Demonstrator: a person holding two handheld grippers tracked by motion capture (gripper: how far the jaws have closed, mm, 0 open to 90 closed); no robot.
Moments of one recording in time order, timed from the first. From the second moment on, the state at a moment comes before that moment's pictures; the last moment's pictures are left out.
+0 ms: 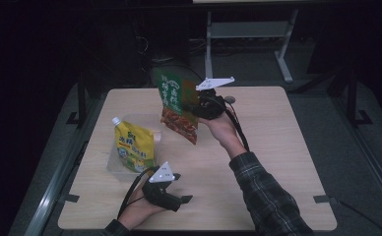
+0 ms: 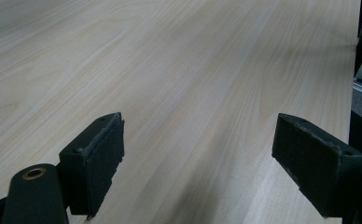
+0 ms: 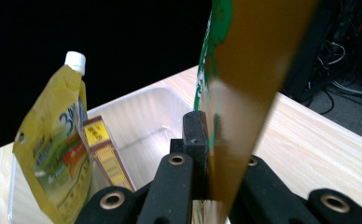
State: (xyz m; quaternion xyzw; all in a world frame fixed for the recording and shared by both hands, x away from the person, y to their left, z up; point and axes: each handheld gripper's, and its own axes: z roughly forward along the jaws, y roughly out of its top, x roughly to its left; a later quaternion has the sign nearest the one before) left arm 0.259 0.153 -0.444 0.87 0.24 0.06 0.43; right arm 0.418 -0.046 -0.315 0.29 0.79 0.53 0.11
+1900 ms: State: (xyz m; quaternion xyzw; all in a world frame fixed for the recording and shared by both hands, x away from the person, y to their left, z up) left arm 0.264 0.153 -0.448 0.88 0.22 0.05 0.42; right arm 0.448 0.087 -0.356 0.25 0.81 0.52 0.08
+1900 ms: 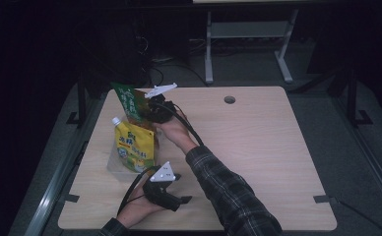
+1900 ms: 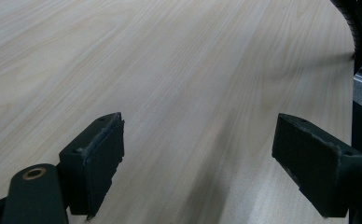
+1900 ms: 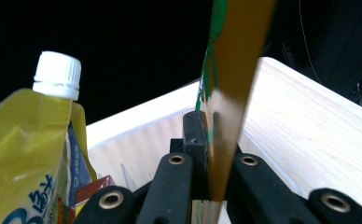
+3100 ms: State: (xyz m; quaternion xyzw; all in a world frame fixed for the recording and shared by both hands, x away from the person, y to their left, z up) left arm 0.265 0.154 -0.447 0.88 0.22 0.05 0.42; right arm 0.434 0.029 -0.340 0.26 0.82 0.51 0.08
